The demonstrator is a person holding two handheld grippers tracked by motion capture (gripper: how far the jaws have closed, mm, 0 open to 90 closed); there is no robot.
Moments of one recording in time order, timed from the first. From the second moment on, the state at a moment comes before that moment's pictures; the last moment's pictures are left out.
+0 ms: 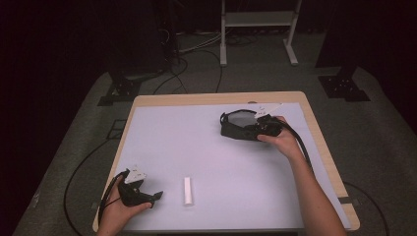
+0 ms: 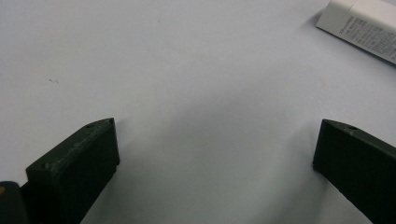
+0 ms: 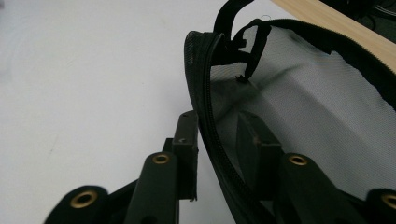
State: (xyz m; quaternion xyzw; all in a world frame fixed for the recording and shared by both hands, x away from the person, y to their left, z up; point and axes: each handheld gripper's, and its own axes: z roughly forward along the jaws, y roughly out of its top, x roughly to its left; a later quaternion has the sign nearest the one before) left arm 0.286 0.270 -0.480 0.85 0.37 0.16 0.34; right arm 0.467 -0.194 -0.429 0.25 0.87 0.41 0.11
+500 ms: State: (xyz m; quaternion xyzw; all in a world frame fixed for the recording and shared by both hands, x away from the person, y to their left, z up) left arm 0.286 0.270 -0.480 0.85 0.37 0.16 0.34; right arm 0.467 -0.195 -0.429 0.25 0.87 0.42 0.09
